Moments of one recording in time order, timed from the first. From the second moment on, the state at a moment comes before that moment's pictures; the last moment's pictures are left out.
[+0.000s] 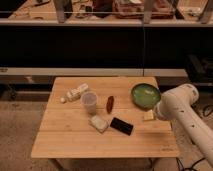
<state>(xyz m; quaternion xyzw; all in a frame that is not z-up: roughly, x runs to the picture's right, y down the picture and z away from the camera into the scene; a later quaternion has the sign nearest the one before) 0.279 0.162 0.744 -0.17 -0.18 -0.66 0.71</state>
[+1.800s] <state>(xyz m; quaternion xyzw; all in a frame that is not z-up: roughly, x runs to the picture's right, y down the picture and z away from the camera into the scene) 0.279 0.162 0.744 -0.17 -0.18 -0.66 0.71</state>
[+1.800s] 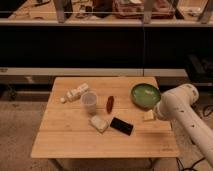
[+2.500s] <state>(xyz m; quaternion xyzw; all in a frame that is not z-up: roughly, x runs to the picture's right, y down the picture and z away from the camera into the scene) 0.214 0.148 0.724 0.00 -0.16 -0.73 0.67</state>
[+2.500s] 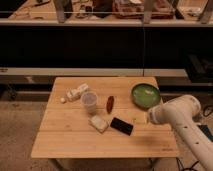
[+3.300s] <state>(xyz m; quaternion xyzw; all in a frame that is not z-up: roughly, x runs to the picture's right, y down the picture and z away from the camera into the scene) 0.107 0.152 0.696 0.15 -0.13 -0.82 0.53</state>
